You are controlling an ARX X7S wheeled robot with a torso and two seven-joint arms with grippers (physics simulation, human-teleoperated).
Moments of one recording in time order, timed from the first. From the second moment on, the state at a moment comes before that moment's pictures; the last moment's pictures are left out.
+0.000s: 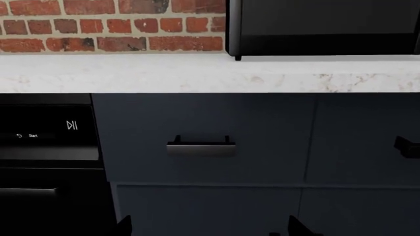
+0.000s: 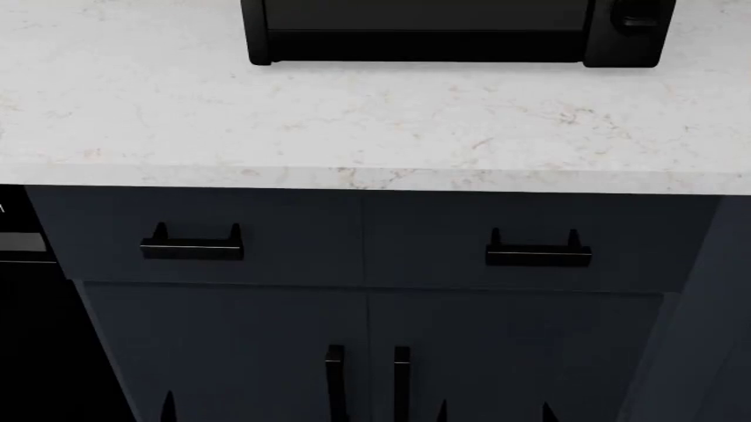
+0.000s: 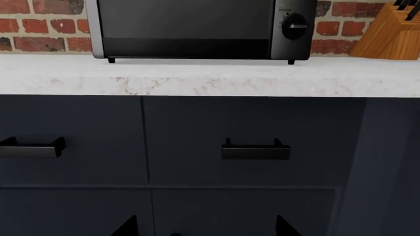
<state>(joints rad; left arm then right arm) 0.00 -0.07 0.06 0.02 -0.06 0.00 -0.10 -0.01 0.07 -0.08 -0.04 0.06 0.00 0.08</state>
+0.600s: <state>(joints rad) -0.04 -0.17 0.11 0.35 -0.12 -0.31 -0.09 0.03 0.15 -0.08 -0.34 0.11 0.21 0.13</state>
